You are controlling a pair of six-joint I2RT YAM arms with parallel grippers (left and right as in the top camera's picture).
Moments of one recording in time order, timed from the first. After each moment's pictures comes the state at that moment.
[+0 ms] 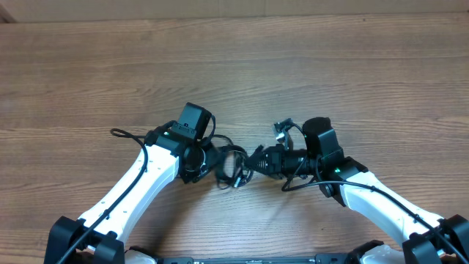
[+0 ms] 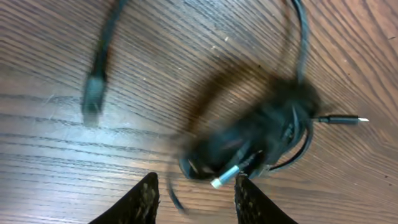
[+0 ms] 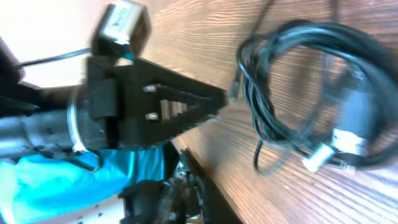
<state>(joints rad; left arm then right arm) -0.41 1.48 0.95 -0.83 0.19 -1.01 0.44 1.40 0.57 0.13 -0.90 0.90</state>
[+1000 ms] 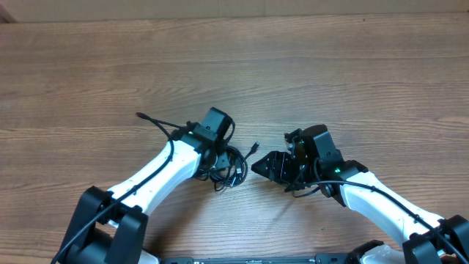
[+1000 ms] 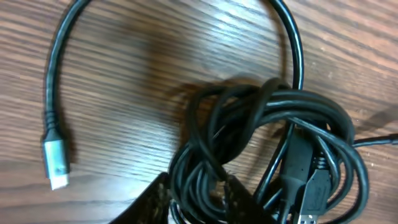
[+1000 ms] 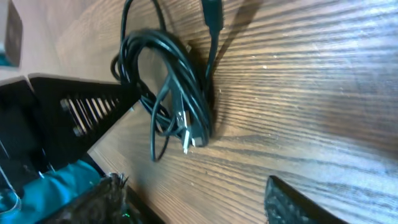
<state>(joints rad) -0.50 1.61 0.95 -0.73 -0.02 -0.80 0.44 1.40 0.57 -0.16 -0.64 0.79</state>
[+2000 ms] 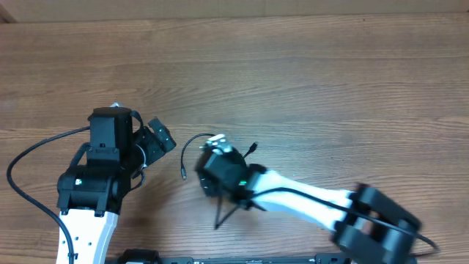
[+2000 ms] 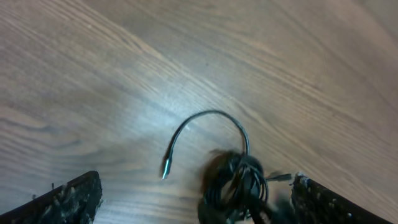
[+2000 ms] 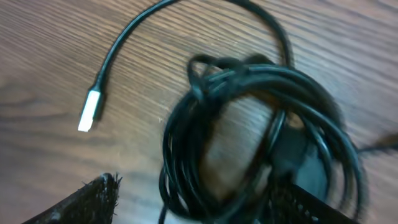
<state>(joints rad) -0.08 1.03 1.06 -0.99 0.01 -0.68 1.04 1.80 1.06 -0.33 0.20 0.58</state>
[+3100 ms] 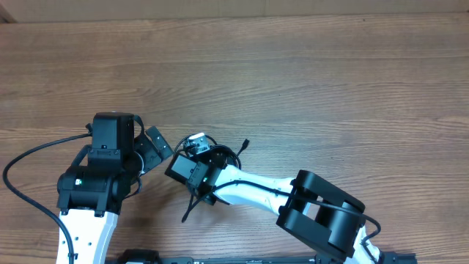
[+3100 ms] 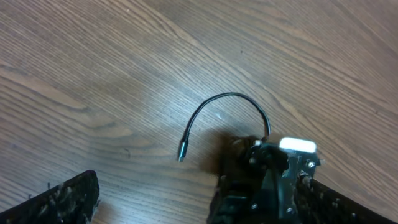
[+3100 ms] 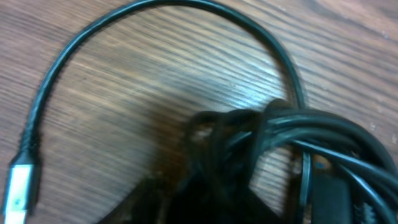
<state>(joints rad) -0.08 1.03 1.06 -1.09 -0.06 -0.68 1.10 2.09 1.34 -0.46 0.38 0.69</state>
